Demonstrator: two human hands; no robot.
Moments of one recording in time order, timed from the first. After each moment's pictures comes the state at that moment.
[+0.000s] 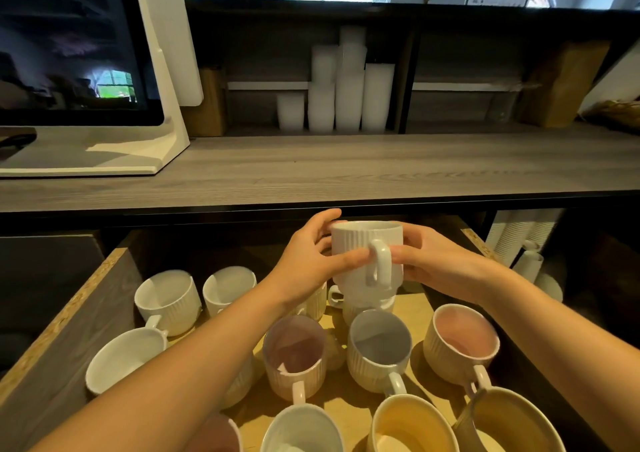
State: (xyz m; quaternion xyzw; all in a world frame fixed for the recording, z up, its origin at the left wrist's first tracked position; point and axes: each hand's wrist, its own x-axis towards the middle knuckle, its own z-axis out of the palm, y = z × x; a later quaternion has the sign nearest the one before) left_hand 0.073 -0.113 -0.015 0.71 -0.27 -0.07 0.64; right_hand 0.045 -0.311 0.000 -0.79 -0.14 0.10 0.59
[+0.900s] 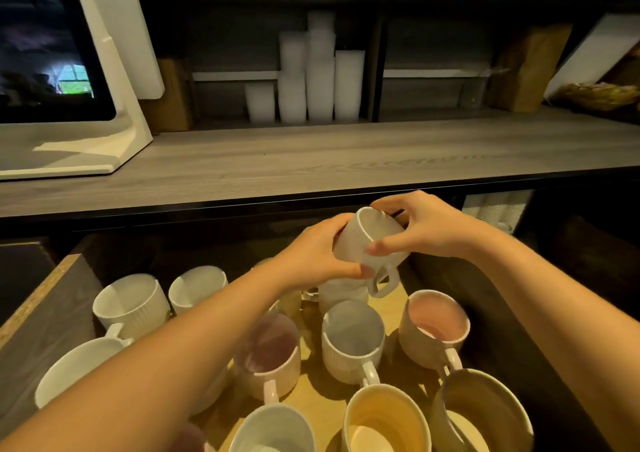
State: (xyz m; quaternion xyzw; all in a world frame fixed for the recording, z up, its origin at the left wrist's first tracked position) left_hand 0.090 -0.160 -0.015 0.83 -0.36 -0.09 0.41; right_hand 0.044 -0.338 0.029 -0.95 -0.07 -0.03 0.29
